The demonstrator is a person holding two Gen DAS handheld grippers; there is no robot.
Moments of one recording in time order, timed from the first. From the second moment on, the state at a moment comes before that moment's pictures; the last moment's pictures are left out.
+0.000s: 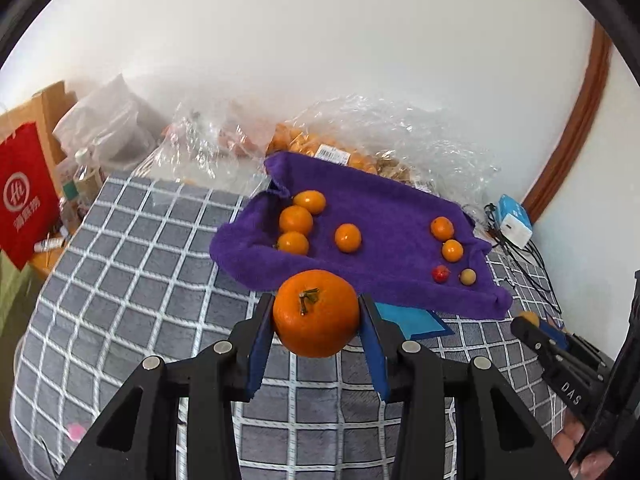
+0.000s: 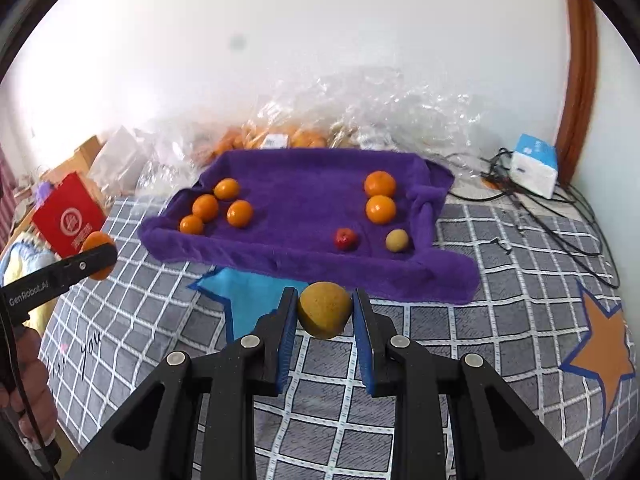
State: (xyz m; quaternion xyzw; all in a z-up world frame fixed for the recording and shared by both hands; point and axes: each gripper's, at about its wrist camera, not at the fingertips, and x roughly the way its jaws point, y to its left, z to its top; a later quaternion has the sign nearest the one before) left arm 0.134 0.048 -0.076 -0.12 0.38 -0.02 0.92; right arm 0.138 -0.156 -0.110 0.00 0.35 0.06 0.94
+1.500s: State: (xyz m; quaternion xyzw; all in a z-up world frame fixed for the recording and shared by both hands) left arm 0.082 0.048 -0.019 -0.11 0.36 -0.09 0.92; right arm 0.043 -0.170 -0.039 0.04 0.29 0.02 0.96
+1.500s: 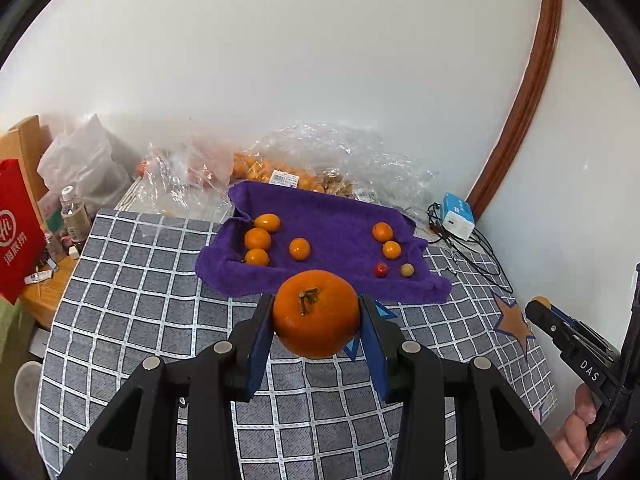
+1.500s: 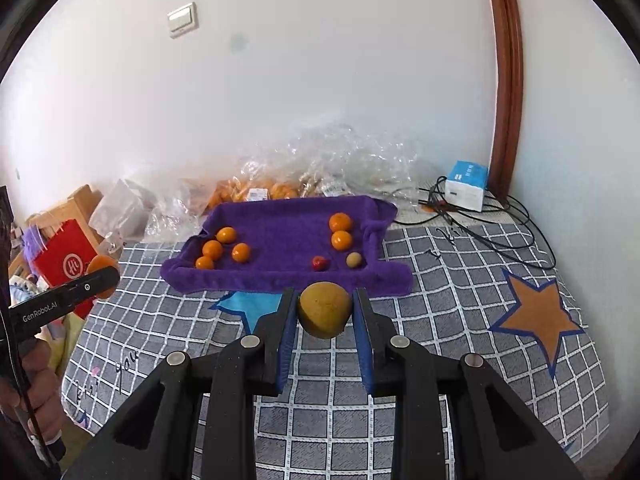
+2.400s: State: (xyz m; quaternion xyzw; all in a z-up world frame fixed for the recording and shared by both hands) left arm 0.251 0.085 -0.056 -0.13 0.38 -0.06 0.91; right arm 0.272 -0.169 -0.111 0.05 0.36 0.07 0.93
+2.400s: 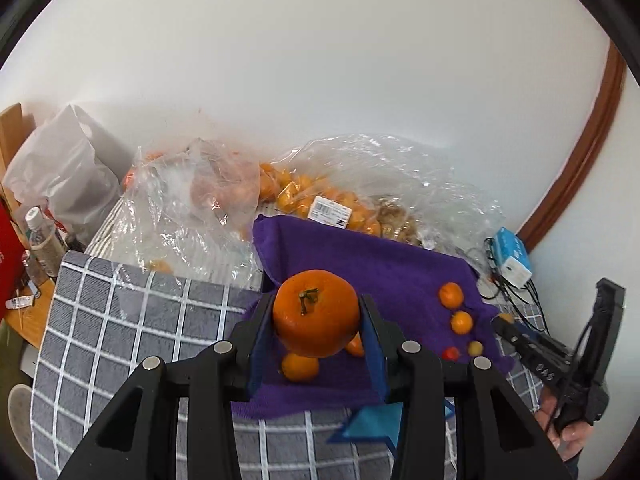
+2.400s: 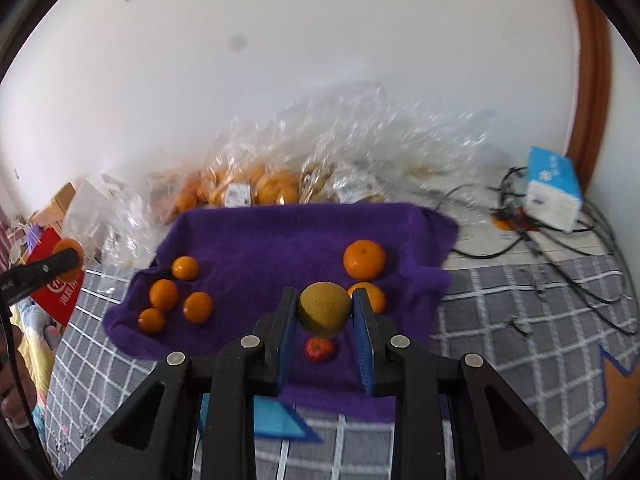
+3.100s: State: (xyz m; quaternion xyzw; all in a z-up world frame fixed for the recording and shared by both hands) left arm 0.320 0.036 -0.107 -0.13 0.43 -0.10 0.89; right arm 0.310 -0.159 -0.154 0.02 0.41 0.07 0.91
